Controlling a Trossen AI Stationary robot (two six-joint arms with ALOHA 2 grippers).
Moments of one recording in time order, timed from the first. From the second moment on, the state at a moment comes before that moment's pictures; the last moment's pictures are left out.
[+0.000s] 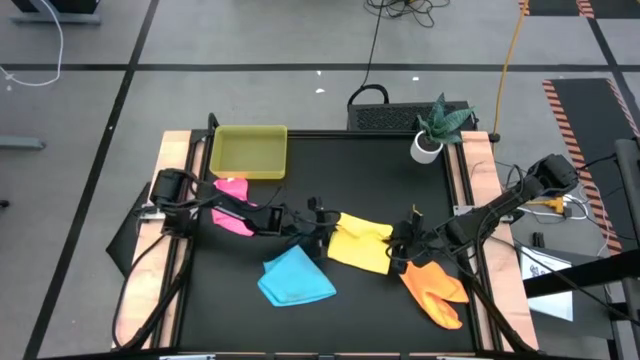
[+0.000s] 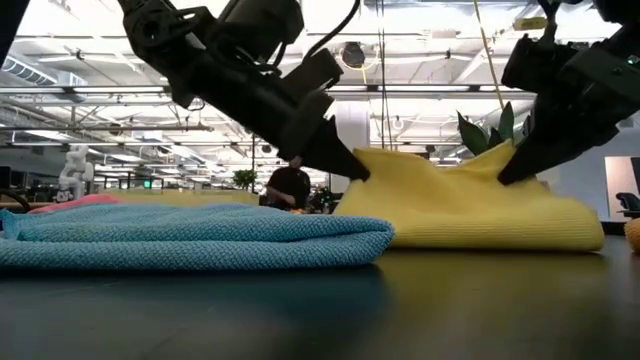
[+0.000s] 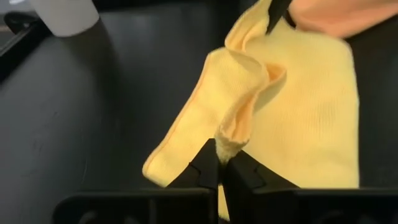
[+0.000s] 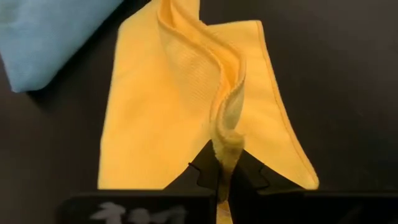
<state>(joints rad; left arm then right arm) -0.10 1.88 0.94 0.43 -0.21 0.02 0.49 1.18 0.44 -0.18 0.54 0.75</state>
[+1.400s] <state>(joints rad) -0.03 1.91 0.94 0.42 -0.26 -0.04 0.54 1.14 0.44 -0.46 0.77 1.03</state>
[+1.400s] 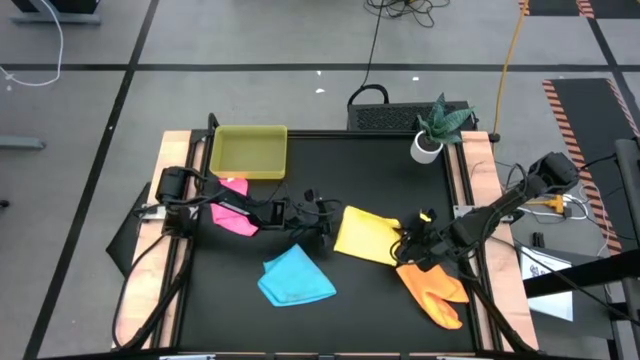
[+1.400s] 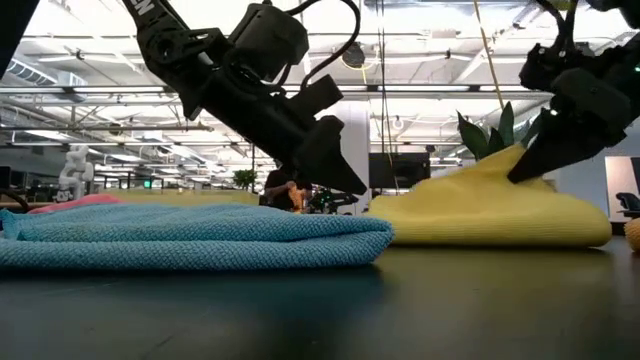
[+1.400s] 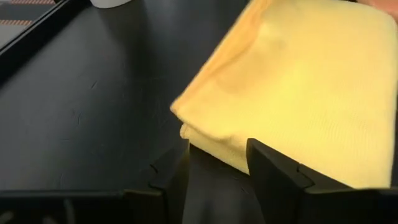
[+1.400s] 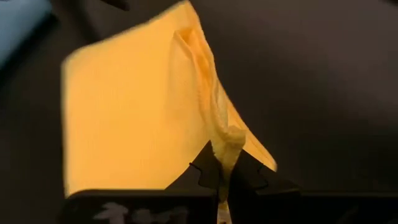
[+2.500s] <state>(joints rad) -0.15 1.91 0.94 0.15 -0.43 -0.11 0.44 1.04 0.30 -0.56 0.57 1.07</state>
